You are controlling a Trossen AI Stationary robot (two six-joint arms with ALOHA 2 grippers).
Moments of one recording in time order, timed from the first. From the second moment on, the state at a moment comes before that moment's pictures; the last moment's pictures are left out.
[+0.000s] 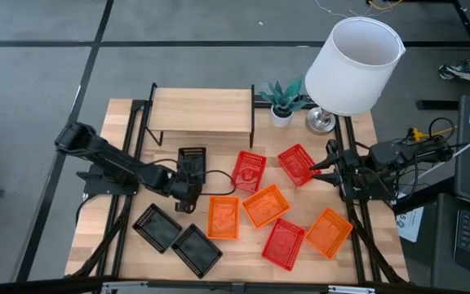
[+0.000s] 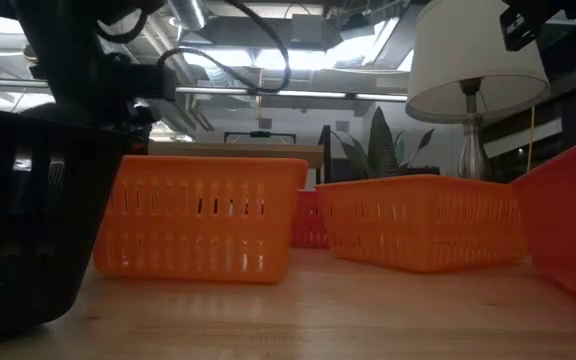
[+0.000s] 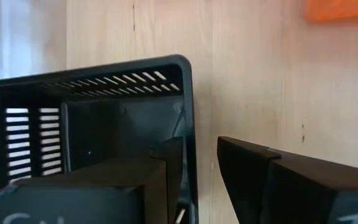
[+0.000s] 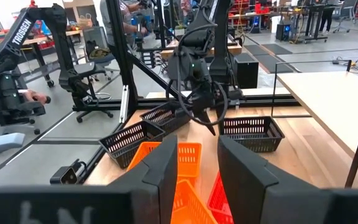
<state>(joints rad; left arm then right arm) -0.31 1.43 0.75 -0.50 -0.43 -0.21 0.32 0.35 0.48 -0.21 0.17 0.13</state>
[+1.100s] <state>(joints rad) -0.35 1.47 1.10 -0.83 -0.38 -0.39 0.32 0.35 0.48 -0.22 0.16 0.12</state>
